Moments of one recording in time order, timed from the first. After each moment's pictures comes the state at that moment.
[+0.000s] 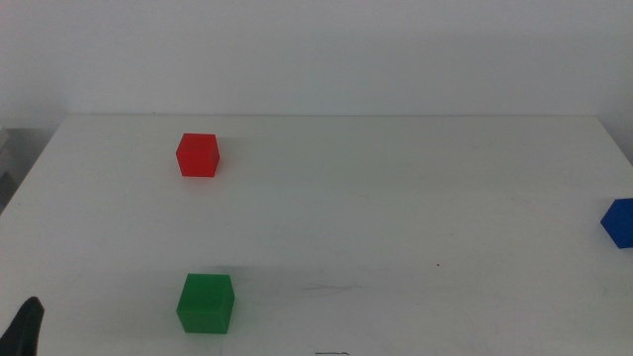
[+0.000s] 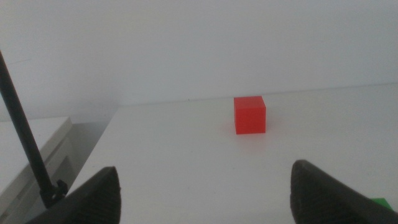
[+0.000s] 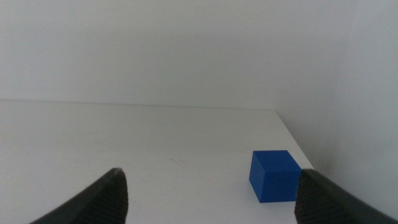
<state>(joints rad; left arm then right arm) -0.03 -0.01 0.03 0.17 0.12 -0.10 -0.02 -0.01 0.03 -0.17 0.12 0.11</state>
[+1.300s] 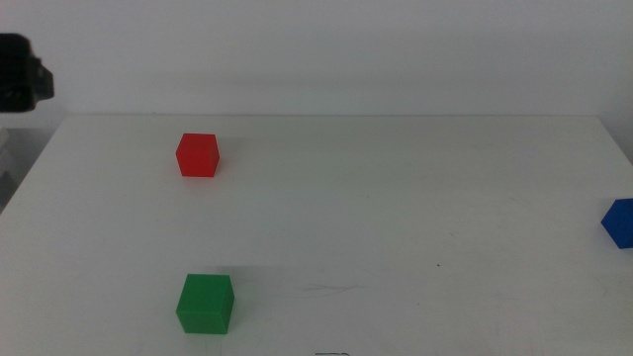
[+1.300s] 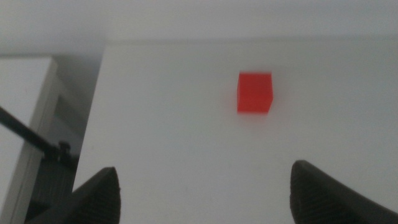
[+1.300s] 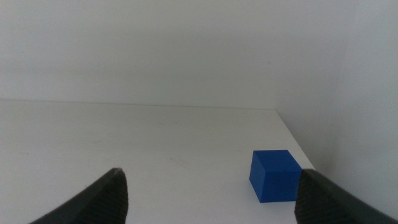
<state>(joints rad) -0.04 1.09 -1.15 0.06 0.78 -0.05 -0.02 -0.01 0.03 -0.17 0.12 0.11</state>
